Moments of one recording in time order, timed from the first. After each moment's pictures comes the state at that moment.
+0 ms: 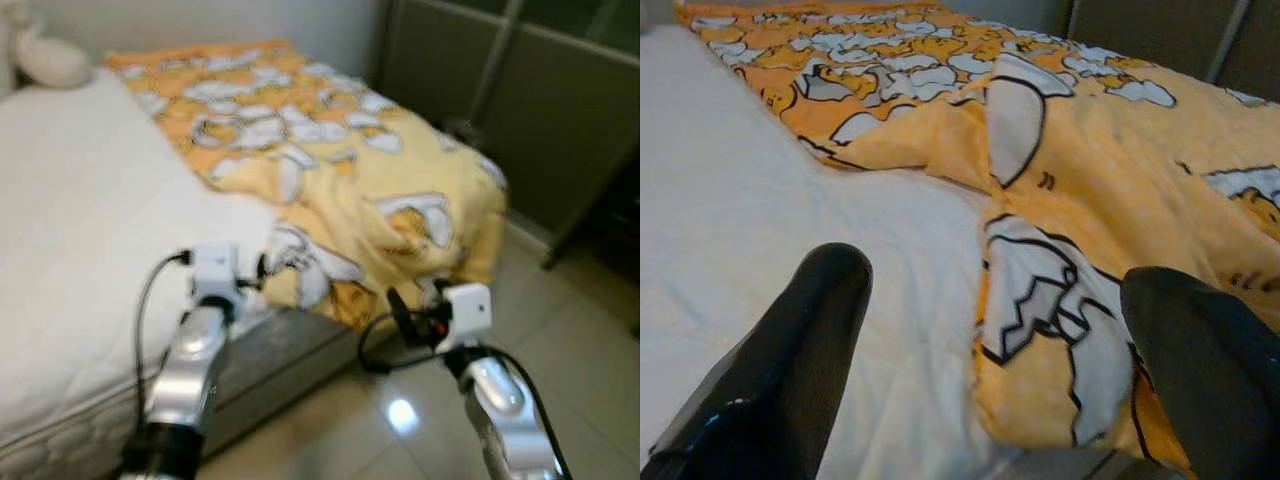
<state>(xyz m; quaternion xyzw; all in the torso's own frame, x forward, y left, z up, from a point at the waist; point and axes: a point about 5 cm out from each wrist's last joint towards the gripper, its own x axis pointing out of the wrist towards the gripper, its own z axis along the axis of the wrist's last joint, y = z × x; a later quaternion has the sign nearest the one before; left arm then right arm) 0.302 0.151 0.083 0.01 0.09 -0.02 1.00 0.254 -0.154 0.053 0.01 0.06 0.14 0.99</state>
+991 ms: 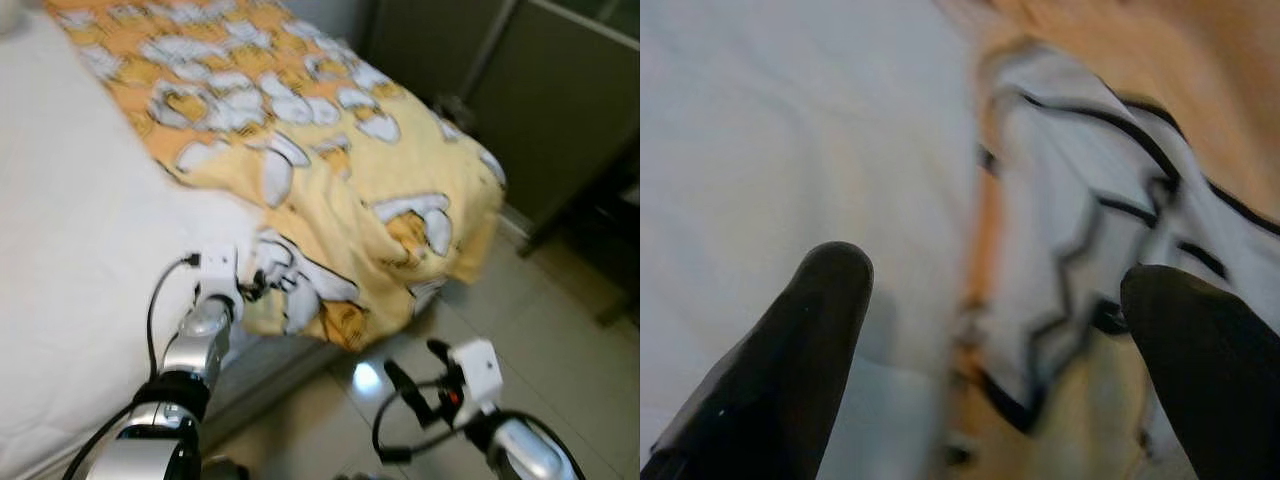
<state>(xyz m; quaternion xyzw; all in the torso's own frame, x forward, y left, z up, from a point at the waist) 0.327 0.166 0.040 -0.01 0.21 -0.01 0.98 0.182 -0.166 0.035 0.01 0.17 0.24 0.95</state>
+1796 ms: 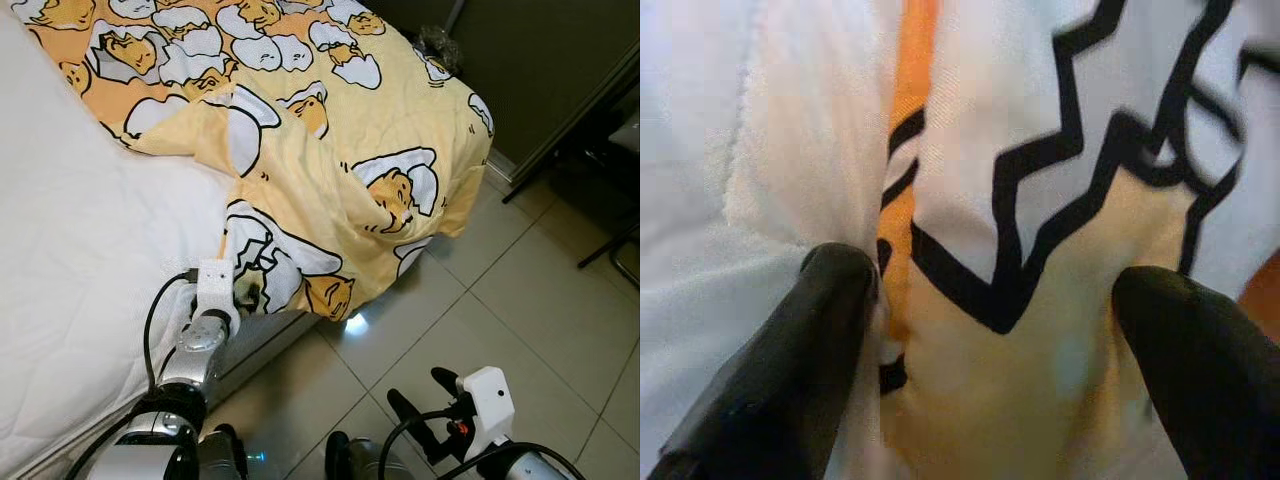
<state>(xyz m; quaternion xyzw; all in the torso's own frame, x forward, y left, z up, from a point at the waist) 0.316 0.165 0.025 -0.03 0.21 0.00 0.98 0.155 -0.166 0.039 0.03 0.21 0.25 0.95</state>
